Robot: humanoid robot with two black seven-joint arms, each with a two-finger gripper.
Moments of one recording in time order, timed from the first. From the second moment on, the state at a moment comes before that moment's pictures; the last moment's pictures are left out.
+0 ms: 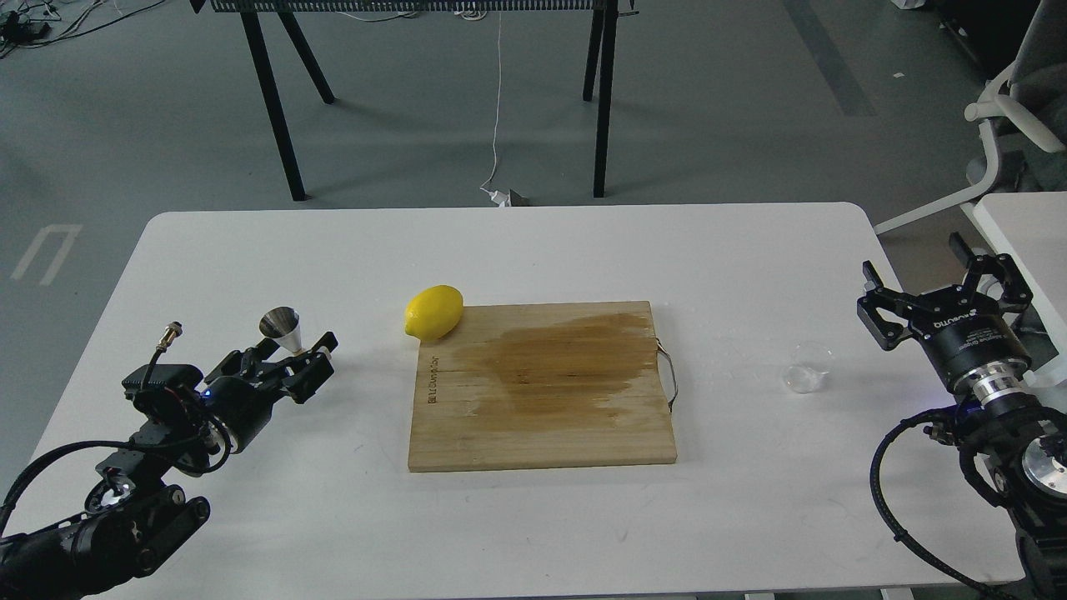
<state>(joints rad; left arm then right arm) -0.36 0.35 -0.74 -0.62 1.79 0.40 -0.49 0.20 -0.40 1.33 0.91 0.35 0.49 -0.10</state>
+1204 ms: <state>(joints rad) -0.43 0.29 -0.68 -0.46 1.80 0.40 -0.49 0.19 -0.40 1.33 0.91 0.35 0.49 -0.10</state>
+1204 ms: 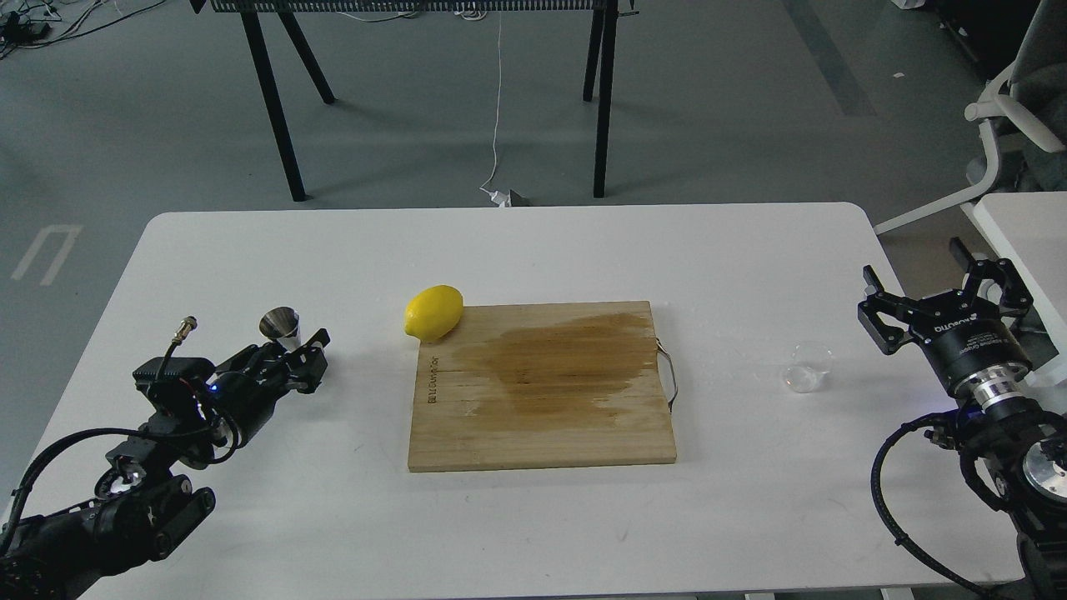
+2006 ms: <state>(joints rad) -0.43 0.30 -0.66 -0.46 1.80 0.40 -0.49 0.18 -0.40 1.33 0.91 0.35 0.49 -0.10</state>
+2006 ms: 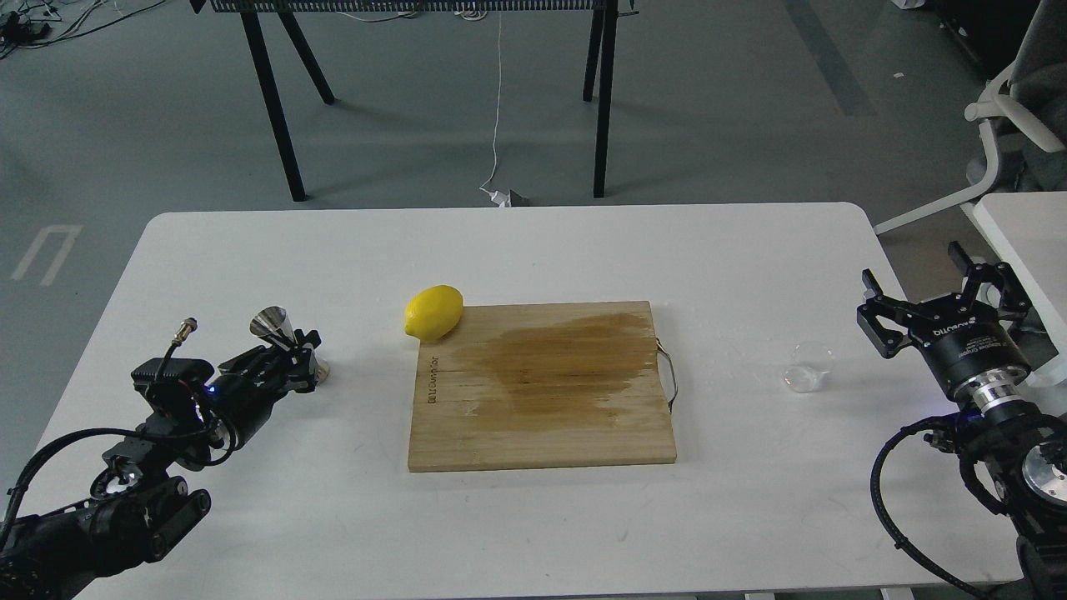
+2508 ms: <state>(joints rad) -0.49 0.37 -0.66 -0.51 1.80 0.39 -0.49 0.18 -0.40 1.33 0.91 0.35 0.49 -0.10</state>
